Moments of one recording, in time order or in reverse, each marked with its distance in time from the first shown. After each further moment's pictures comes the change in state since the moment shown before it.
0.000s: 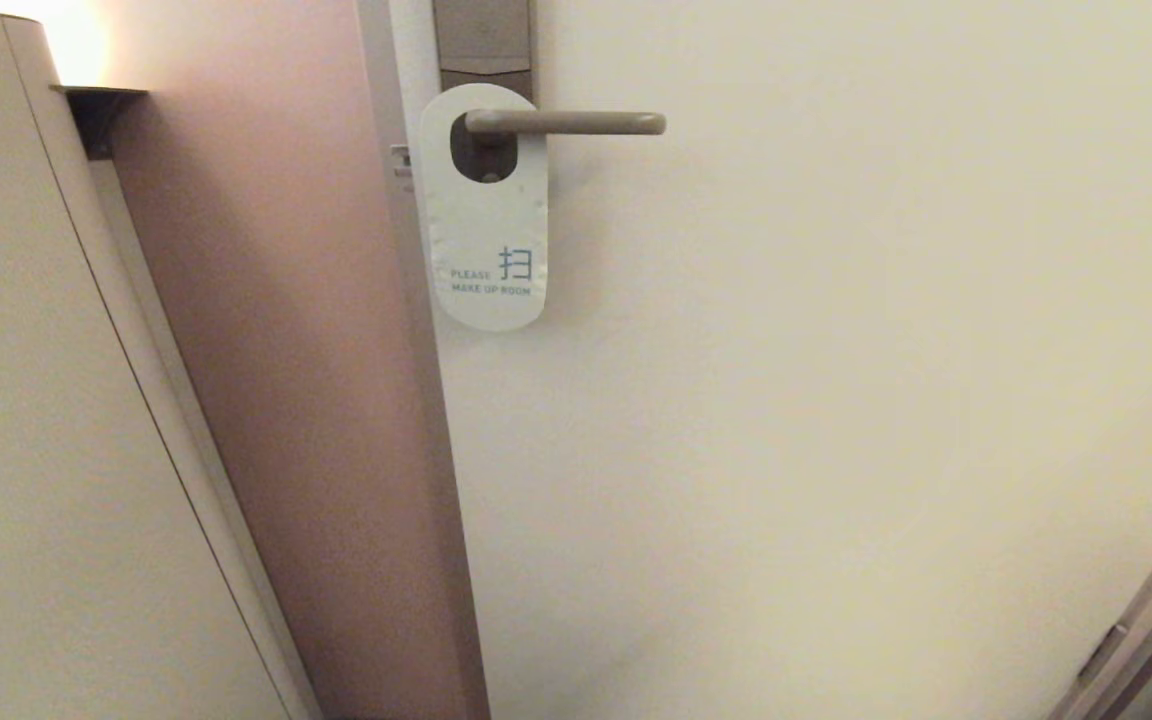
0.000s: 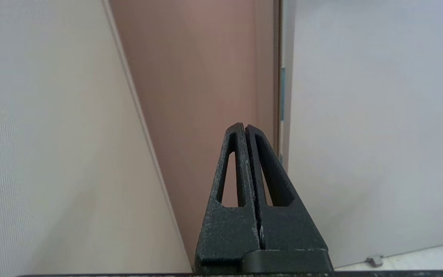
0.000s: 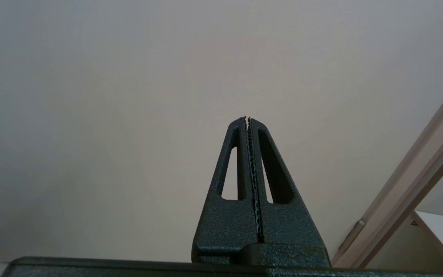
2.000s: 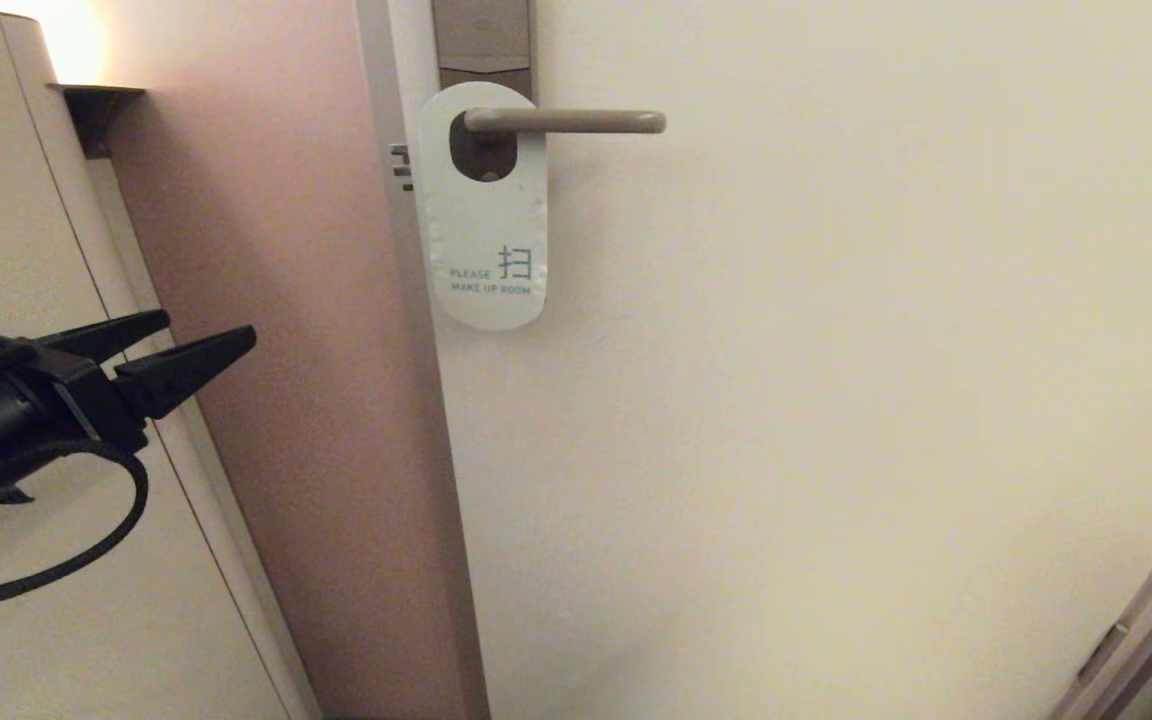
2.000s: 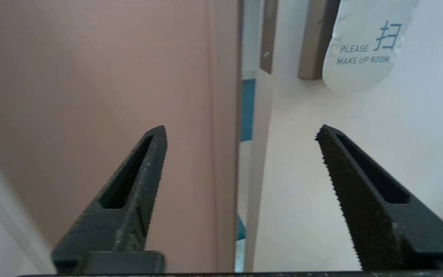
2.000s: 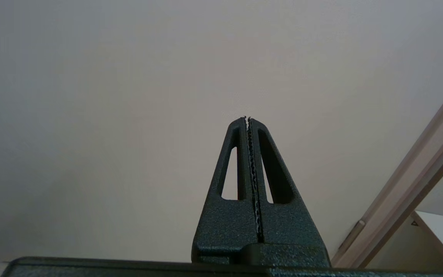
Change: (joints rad) left arm -0.007 0.934 -0.202 -0.741 -0.253 -0.106; right arm -0.001 0.000 0.000 0.000 0.000 0.000
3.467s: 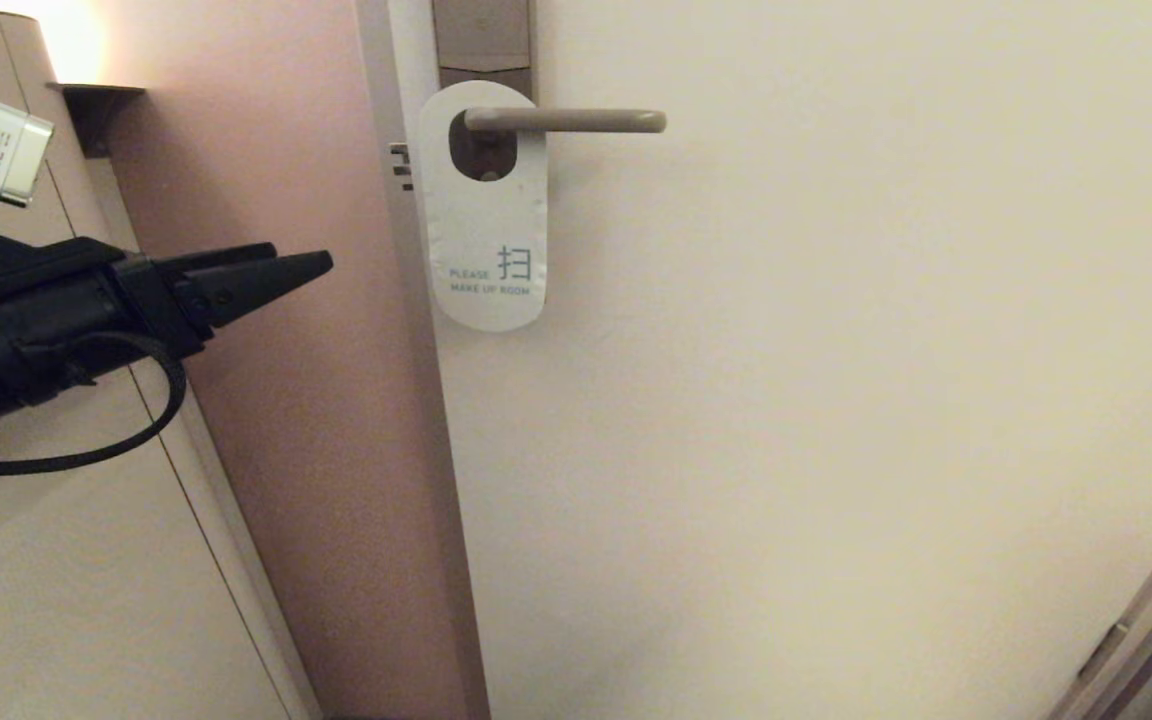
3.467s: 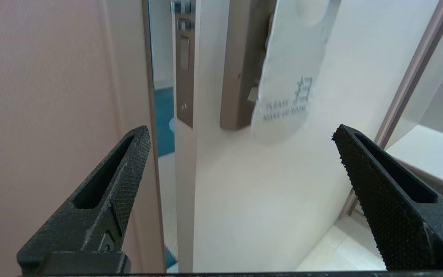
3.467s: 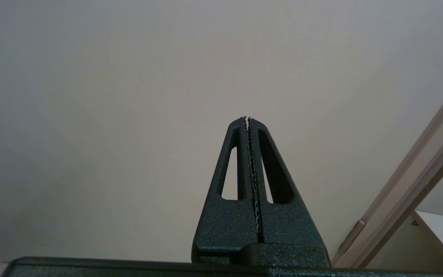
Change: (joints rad) left arm -0.001 0.225 -0.237 -0.071 -0.343 -0.176; right arm 0.000 0.000 0.000 0.000 0.001 0.000
